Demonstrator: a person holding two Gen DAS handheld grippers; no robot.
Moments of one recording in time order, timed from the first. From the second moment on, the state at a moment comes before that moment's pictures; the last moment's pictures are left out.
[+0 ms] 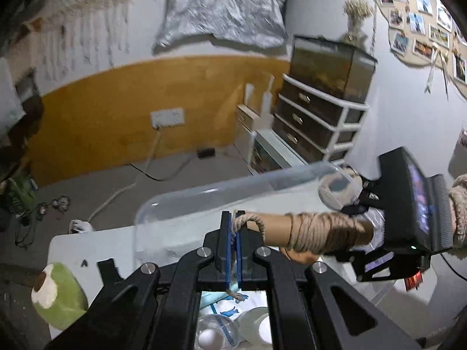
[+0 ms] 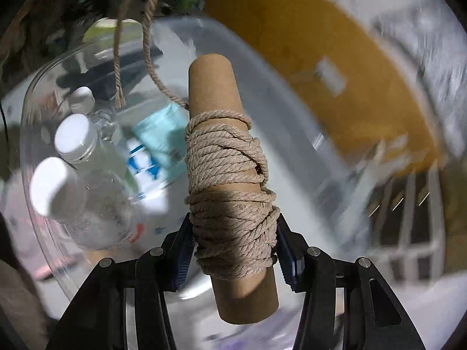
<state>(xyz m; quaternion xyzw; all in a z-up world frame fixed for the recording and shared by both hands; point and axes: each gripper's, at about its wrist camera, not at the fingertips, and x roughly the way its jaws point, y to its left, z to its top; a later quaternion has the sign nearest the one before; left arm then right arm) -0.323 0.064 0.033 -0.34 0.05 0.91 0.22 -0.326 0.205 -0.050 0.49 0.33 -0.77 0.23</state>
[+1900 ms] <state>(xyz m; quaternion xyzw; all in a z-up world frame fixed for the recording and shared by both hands) -0.409 0.144 -0.048 -0.50 0.14 0.81 0.27 -0.375 0.239 -0.193 0.80 0.16 -0.56 0.16</state>
